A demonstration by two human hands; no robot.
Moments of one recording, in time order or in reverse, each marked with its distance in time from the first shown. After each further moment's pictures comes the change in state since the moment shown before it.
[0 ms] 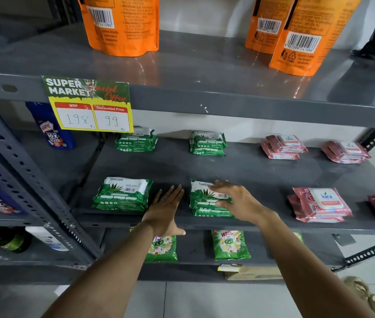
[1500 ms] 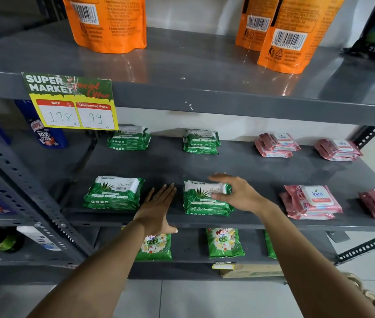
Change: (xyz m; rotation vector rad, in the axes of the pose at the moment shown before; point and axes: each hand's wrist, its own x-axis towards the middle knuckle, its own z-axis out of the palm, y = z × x) left_hand 0.000 -0.002 0.001 0.006 -0.017 -0.010; right_hand 0.008 0.028 -0.017 0.162 0.006 -0.012
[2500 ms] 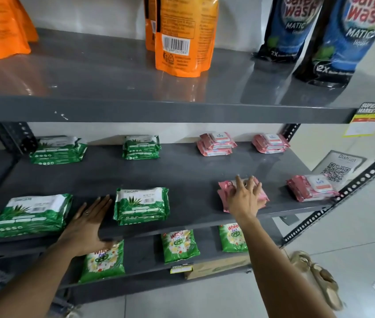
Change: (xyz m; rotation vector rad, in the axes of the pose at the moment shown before) left_hand -0.005 0.003 -0.006 -0.040 0.053 0.015; right_hand -0.086 0.114 -0.072 -0.317 0.599 0.684
